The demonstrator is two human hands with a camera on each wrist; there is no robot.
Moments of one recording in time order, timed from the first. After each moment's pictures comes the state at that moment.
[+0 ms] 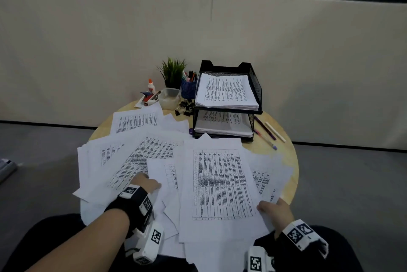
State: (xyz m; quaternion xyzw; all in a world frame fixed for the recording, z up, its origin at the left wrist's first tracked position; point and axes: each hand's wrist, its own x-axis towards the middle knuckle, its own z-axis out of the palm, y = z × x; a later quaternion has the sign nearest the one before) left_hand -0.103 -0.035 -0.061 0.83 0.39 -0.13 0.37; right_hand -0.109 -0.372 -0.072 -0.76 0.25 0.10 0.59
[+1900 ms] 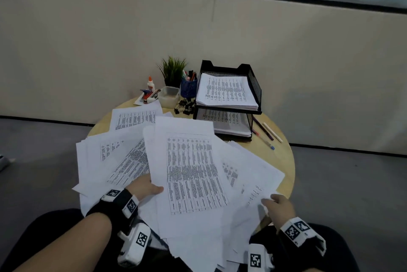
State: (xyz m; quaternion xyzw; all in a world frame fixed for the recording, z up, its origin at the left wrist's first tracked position) left_hand -0.125 -0.018 -0.072 0.84 0.16 -0.17 0.49; right_hand -0.110 -0.382 -0.073 -0.84 0.24 0.10 0.47
